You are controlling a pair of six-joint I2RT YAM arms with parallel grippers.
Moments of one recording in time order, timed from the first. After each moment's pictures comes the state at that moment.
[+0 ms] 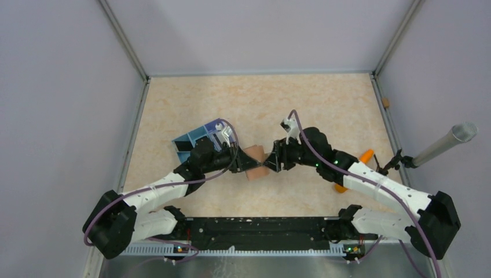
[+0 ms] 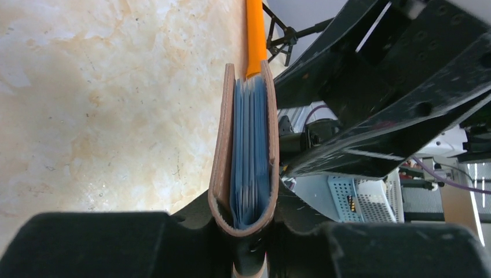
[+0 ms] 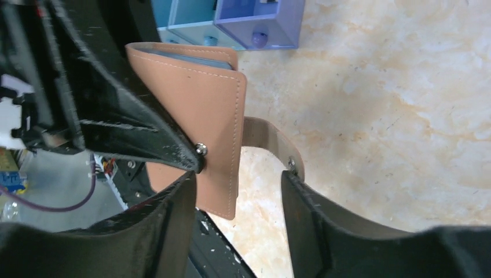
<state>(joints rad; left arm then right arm) -0.67 1.12 0.45 0.44 0.51 -0.95 0.80 1.09 0.74 -0.17 -0.22 0.48</state>
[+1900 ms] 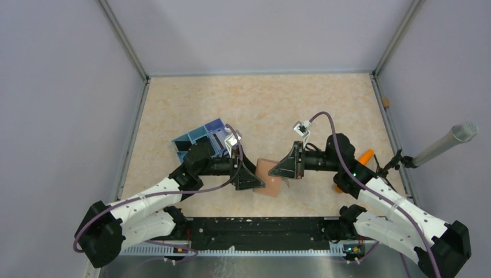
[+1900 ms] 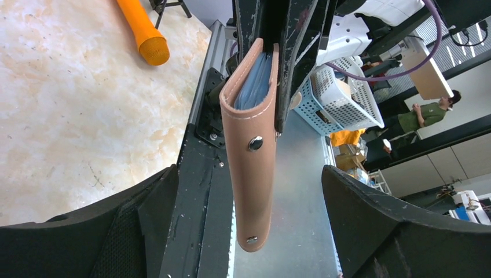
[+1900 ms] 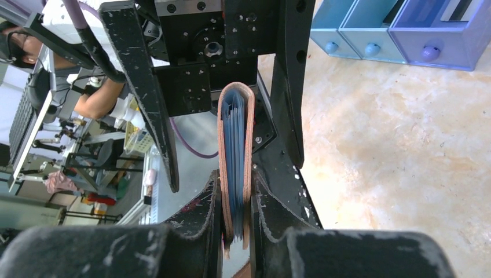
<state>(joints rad) -0.75 1.00 0.47 0.54 0.81 -0.81 0.67 0.82 0.59 0.08 -0.75 0.68</state>
